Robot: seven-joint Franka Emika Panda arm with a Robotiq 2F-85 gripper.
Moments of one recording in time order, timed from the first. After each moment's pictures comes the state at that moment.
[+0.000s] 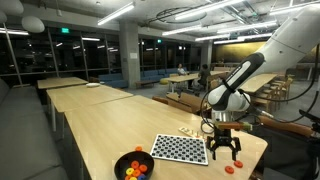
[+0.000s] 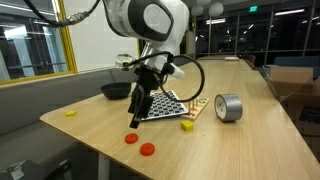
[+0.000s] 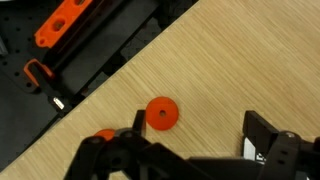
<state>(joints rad) -0.10 0.00 -0.08 -2.58 0.34 2.19 0.37</state>
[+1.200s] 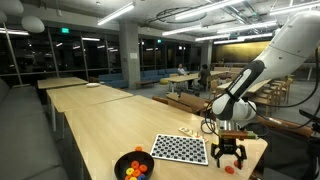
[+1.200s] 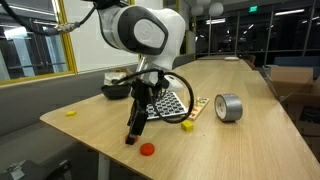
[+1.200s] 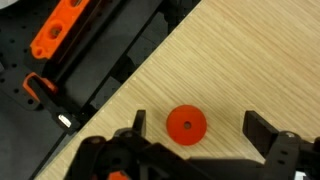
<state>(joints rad) -0.10 0.02 -0.08 -2.67 0.36 2.33 0.43</state>
